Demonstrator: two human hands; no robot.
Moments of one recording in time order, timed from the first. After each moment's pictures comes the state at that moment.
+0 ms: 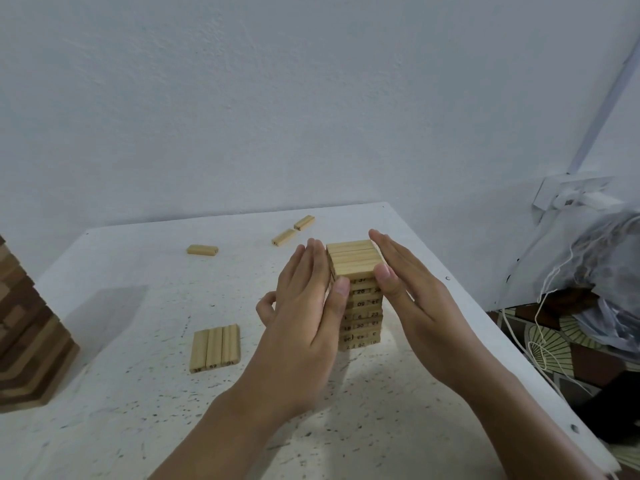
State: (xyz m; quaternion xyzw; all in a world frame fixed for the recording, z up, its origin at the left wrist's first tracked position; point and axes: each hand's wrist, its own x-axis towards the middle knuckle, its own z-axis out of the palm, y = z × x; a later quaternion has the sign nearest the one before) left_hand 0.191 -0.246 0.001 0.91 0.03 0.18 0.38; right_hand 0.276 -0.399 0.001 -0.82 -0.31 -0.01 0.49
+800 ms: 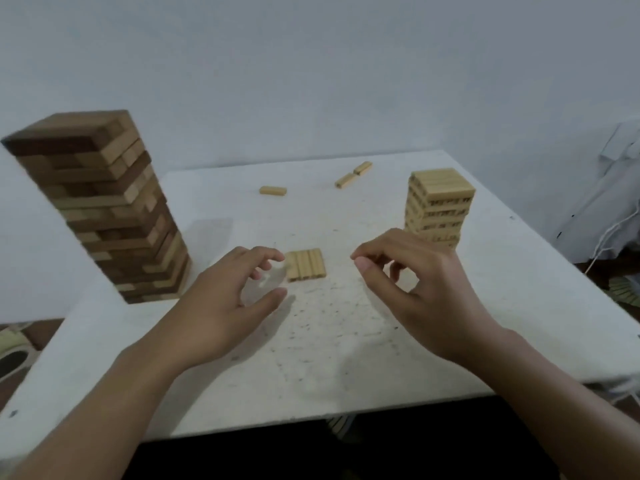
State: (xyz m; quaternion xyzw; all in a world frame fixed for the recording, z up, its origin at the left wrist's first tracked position) left_hand 0.070 -0.102 -0.014 0.95 0.08 0.12 0.29; right_hand 0.186 -0.339 -0.008 -0.75 -0.47 -0.15 0.44
